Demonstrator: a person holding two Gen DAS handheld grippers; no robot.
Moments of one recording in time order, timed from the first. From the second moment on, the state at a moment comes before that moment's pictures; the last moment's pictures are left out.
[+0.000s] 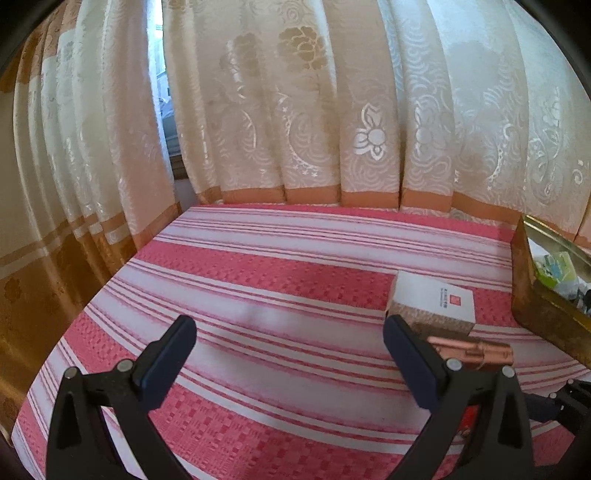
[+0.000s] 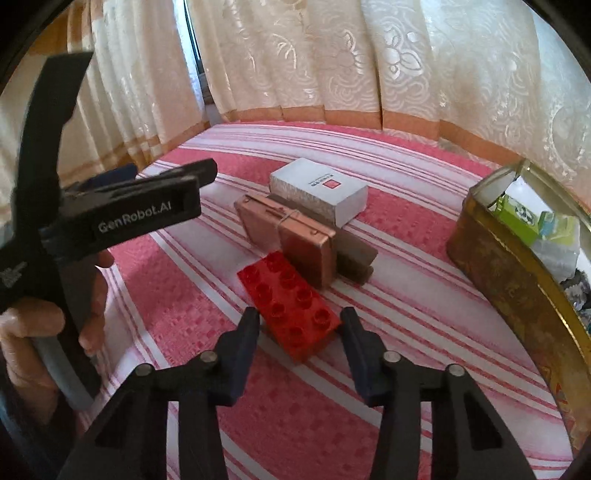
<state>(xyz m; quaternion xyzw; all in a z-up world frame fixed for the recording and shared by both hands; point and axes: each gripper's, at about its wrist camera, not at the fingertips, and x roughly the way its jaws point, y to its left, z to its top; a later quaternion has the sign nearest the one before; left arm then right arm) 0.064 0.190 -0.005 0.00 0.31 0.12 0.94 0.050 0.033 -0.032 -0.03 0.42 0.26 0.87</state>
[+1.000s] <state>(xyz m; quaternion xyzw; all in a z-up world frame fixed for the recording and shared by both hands) 0.064 0.193 -0.004 -0.02 0.32 0.11 0.94 0.049 0.046 -0.034 -0.06 0.42 0.29 0.86</state>
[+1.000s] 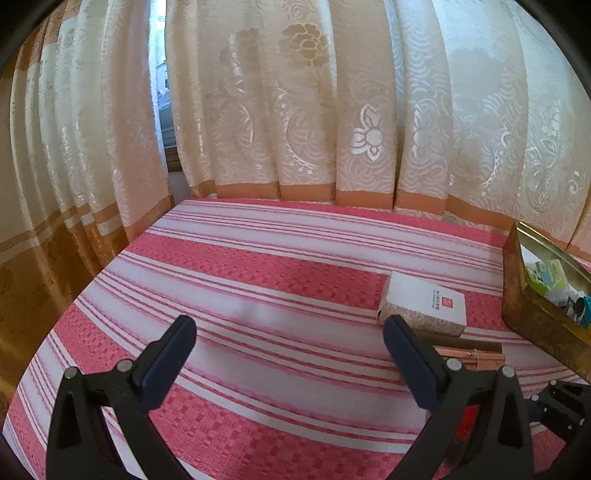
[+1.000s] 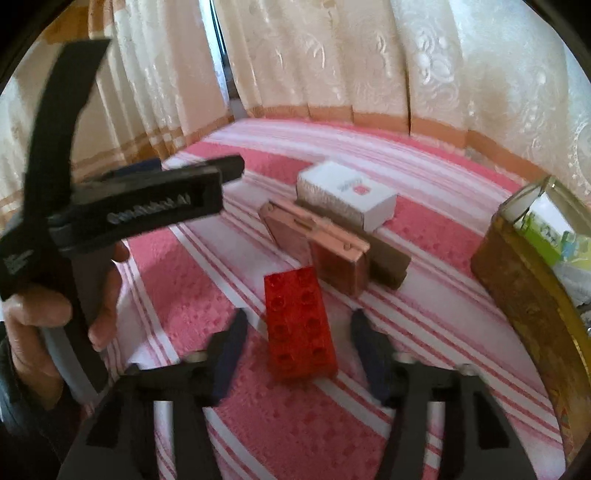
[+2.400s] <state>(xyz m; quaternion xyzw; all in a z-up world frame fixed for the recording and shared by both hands) 0.047 0.117 -0.044 0.00 0.43 -0.06 0.90 0.053 -0.086 -0.004 0.08 0.36 0.23 0.90</state>
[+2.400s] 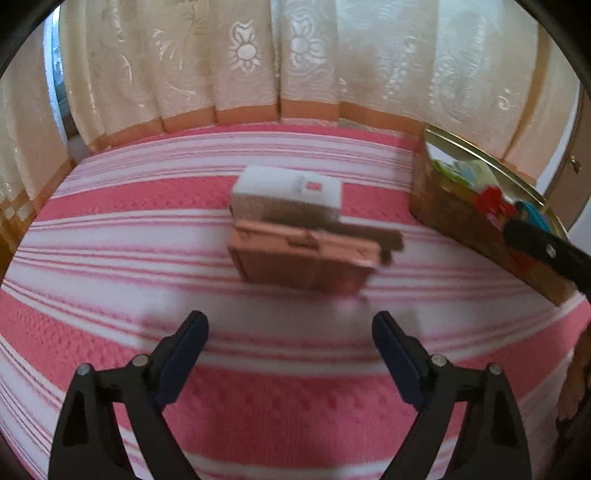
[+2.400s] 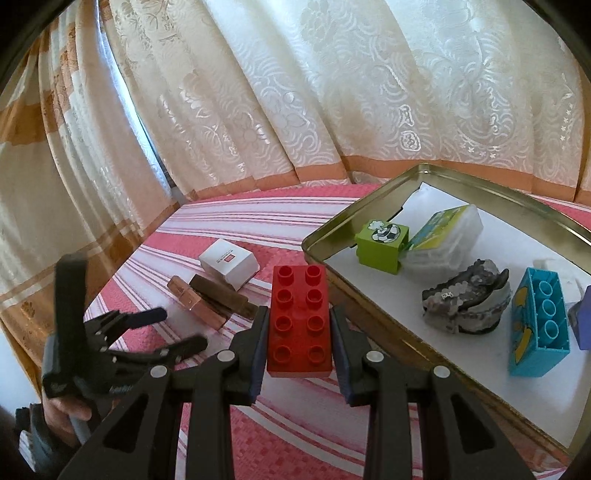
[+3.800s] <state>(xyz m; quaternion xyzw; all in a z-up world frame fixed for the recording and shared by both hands) 0.054 0.121 0.006 -0.05 0.33 0.00 0.94 0.039 -0.110 0.032 0.07 0.28 0.20 0.94</state>
